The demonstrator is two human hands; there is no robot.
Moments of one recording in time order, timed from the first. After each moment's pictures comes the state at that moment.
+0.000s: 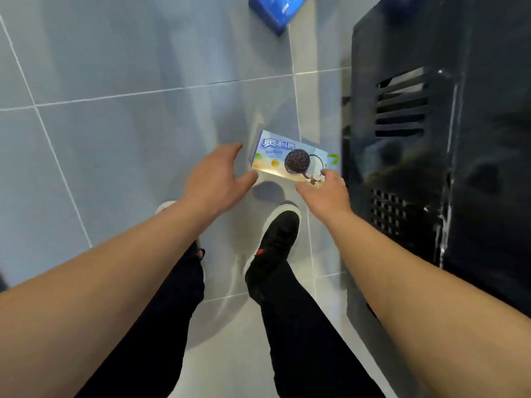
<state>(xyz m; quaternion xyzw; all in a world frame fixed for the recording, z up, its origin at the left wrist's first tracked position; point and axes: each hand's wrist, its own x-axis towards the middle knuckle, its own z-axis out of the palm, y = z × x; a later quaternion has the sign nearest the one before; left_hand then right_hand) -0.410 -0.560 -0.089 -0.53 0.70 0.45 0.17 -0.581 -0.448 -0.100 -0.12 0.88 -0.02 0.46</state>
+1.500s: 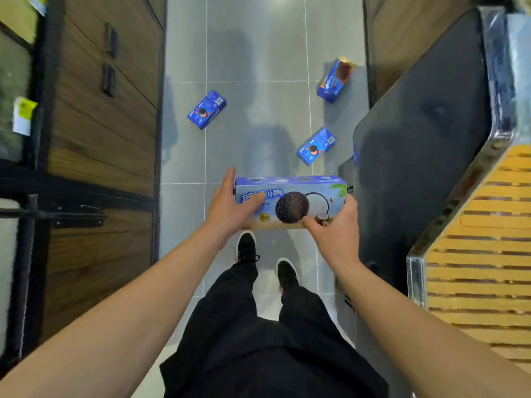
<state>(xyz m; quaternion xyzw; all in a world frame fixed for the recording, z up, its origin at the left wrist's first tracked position) -0.277 -0.566 0.429 -0.64 0.50 0.57 -0.11 -0.468 -0.460 0.421 -0.28 0.85 -0.29 0.34</state>
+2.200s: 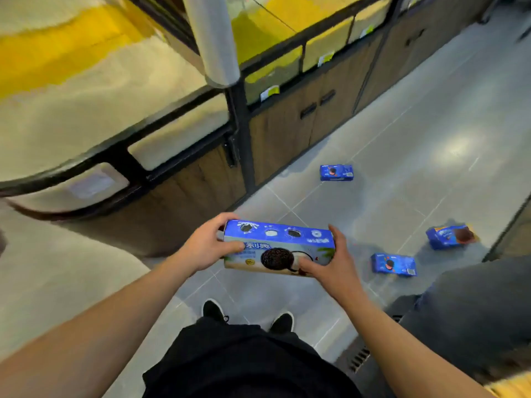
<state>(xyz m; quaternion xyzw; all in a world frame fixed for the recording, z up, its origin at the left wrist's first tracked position) -0.132 -0.307 0.520 -0.75 0.38 0.44 -0.31 -0.401 -0.408 0.486 -0.63 0.54 -0.16 0.53</state>
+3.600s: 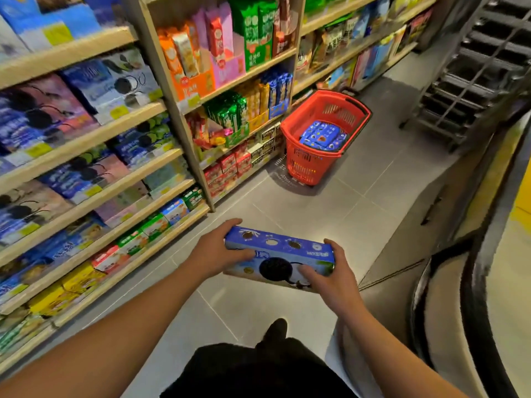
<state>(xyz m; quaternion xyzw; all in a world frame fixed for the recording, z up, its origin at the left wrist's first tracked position) 0.307 0.358 0.534 -0.84 -0.24 0.07 -0.48 0.378 0.099 0.504 -0.84 -0.06 0.20 0.51</state>
